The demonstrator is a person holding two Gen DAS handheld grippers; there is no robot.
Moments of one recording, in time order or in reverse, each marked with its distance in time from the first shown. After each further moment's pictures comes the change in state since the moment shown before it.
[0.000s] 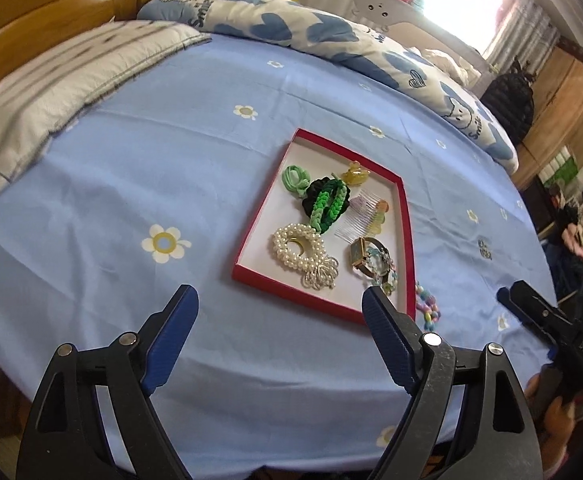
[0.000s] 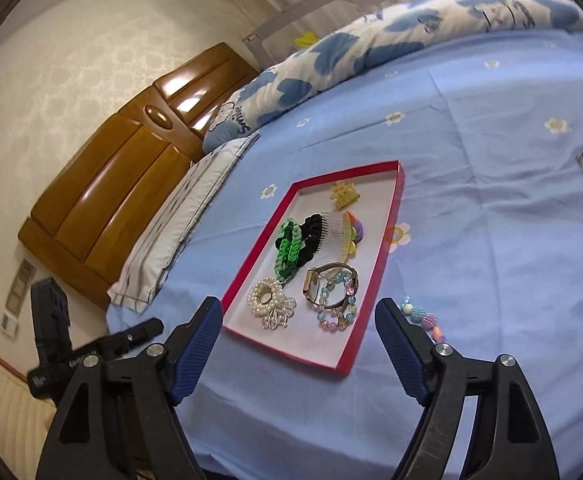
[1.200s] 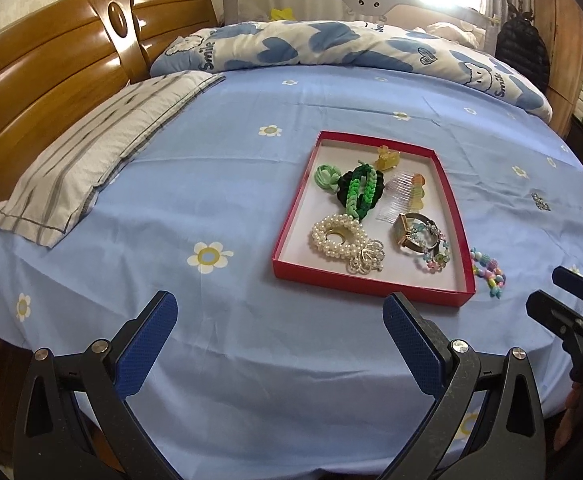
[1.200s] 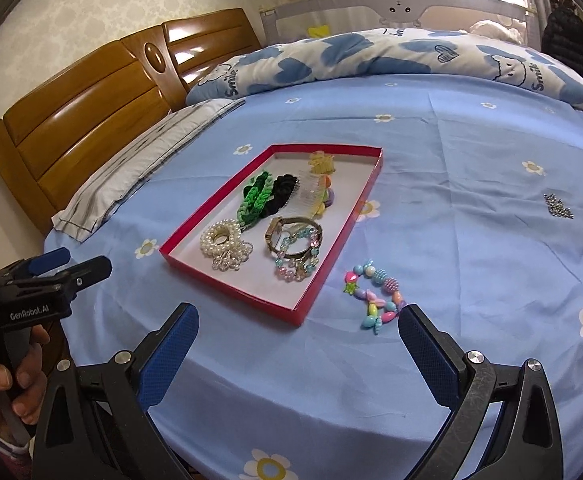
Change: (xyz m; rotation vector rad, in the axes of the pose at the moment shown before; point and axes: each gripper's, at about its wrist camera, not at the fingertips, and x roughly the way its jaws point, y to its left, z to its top) left arm 0.003 -0.031 -0.039 0.211 -0.114 0.270; right arm 0.008 0.018 -0.052 -0.218 0.030 -0.216
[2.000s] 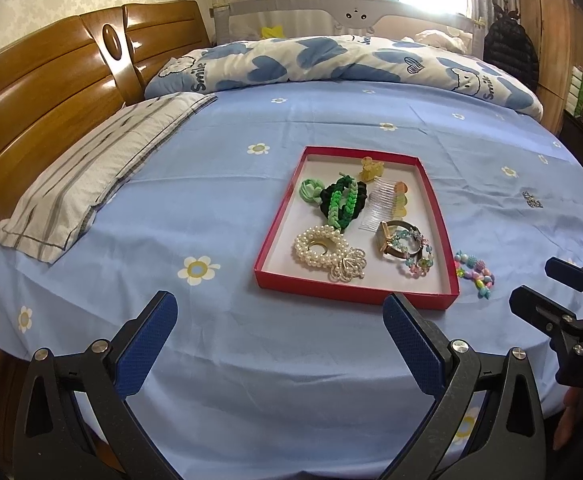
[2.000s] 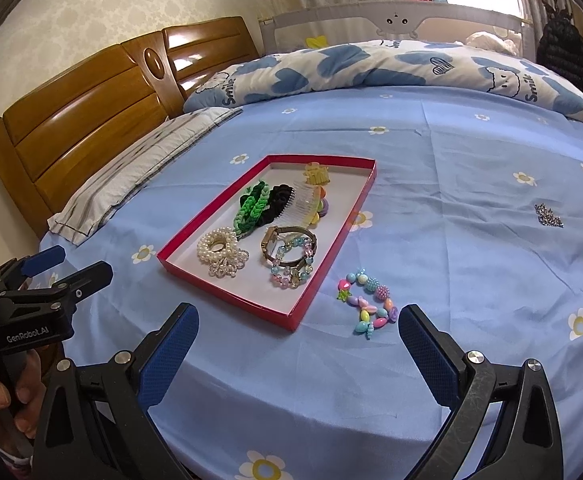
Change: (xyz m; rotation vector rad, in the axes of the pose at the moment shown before) left arm -0.012 -0.018 -0.004 0.030 -0.062 0.001; right arm -0.007 0.004 -0.001 -0.021 -0.037 -0.023
